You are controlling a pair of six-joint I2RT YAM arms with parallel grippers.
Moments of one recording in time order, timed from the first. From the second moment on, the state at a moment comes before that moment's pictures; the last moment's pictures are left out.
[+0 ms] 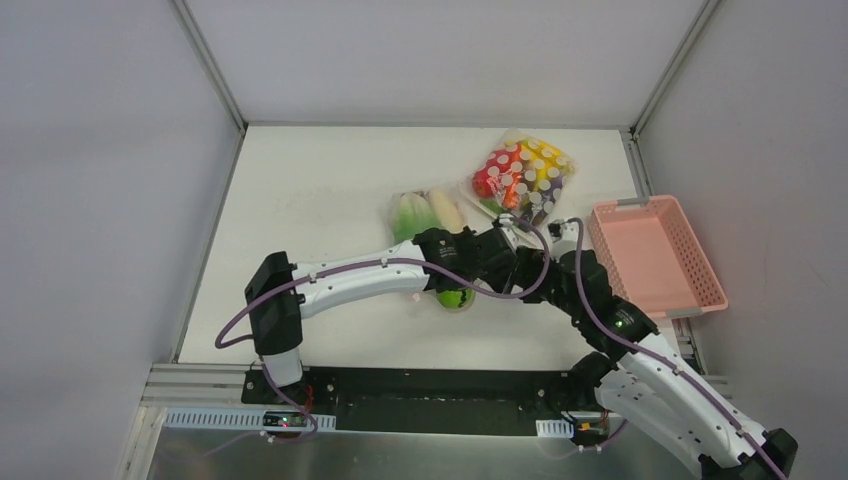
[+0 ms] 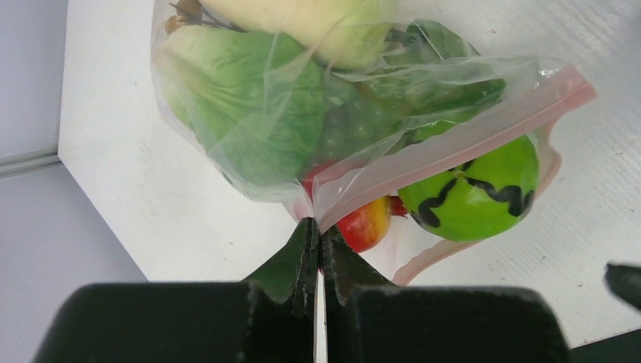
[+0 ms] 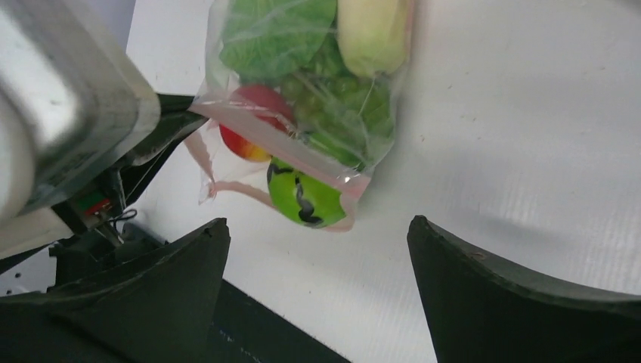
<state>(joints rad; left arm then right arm) -1.21 1.76 1.56 -0.89 -0.69 0.01 0.65 0.60 0.55 -0.40 0.00 0.69</state>
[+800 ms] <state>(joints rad) -1.06 1.80 1.63 -0.94 -0.31 -0.14 1.00 0.88 0.42 0.00 0.08 0.56</state>
